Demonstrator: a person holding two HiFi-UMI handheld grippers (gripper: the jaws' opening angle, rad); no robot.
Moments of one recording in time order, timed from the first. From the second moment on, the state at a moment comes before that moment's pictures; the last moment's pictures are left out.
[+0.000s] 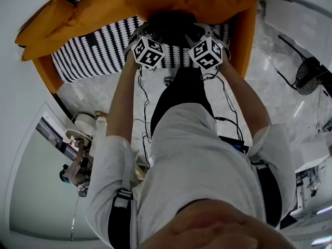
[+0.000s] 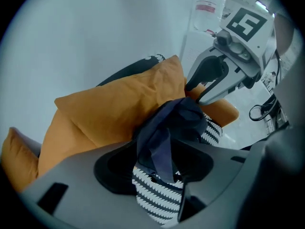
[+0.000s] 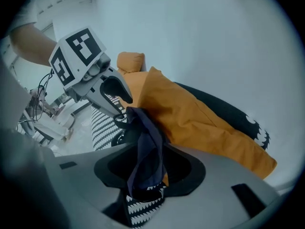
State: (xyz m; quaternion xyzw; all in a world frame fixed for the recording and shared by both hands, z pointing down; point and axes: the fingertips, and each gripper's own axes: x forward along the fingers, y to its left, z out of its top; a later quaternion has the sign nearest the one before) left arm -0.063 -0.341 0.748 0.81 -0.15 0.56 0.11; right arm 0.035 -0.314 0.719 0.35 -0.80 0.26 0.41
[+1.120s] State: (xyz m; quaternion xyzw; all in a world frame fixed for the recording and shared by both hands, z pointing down) left arm -0.052 -0.351 0.786 0.82 -0.25 0.50 0.15; right arm 0.019 -0.336 0.761 0.36 -0.80 0.26 0.41
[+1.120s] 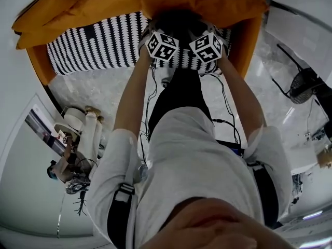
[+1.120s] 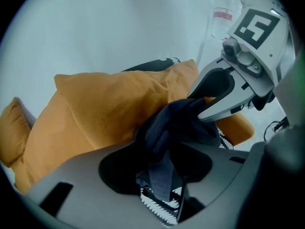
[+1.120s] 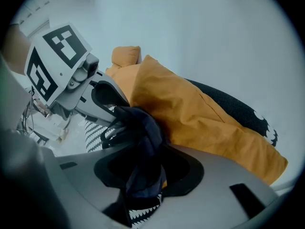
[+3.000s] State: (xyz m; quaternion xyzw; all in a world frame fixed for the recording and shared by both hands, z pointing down) left arm -0.163 -0.145 0.781 0.80 -0.37 0.41 0.24; right arm -0.095 -0.139 0.733 0.34 -0.80 0.26 0.42
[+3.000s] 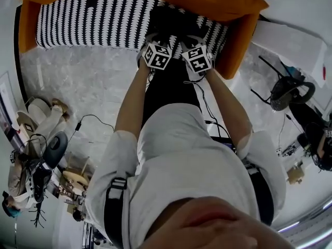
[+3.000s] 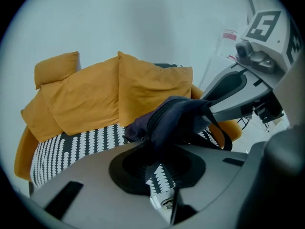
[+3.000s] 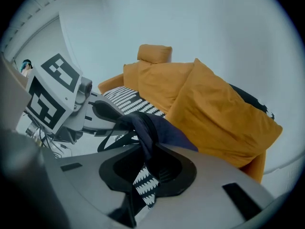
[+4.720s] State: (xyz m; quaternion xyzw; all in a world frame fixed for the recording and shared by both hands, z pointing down) left arm -0.241 -0.126 0.625 0.74 -0.55 0.27 0.27; right arm -0.166 -0.144 0.591 0.35 -0.86 0.13 0.35
